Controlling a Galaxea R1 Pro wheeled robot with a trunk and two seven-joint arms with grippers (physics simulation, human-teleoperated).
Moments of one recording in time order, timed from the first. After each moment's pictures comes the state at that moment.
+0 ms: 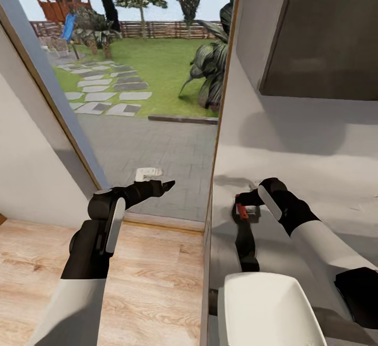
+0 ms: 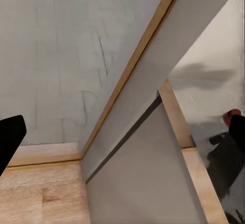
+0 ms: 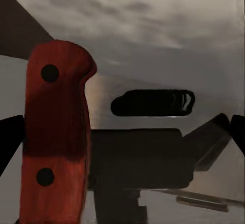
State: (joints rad) left arm -0.71 -0.14 0.01 -1.47 0.03 0.85 -0.36; right arm -1.05 -0.15 0.34 -0.74 -0.43 0.92 -0.11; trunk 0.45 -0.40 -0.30
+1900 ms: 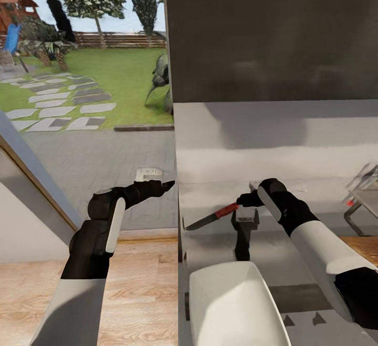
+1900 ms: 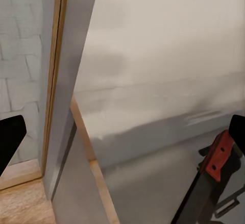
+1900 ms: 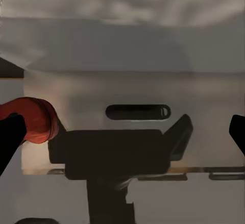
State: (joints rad) left arm -0.71 -0.14 0.01 -1.47 0.03 0.85 -0.36; right arm -1.05 -0.15 0.35 -0.73 -0.40 0.93 -0.11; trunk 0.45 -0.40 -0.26
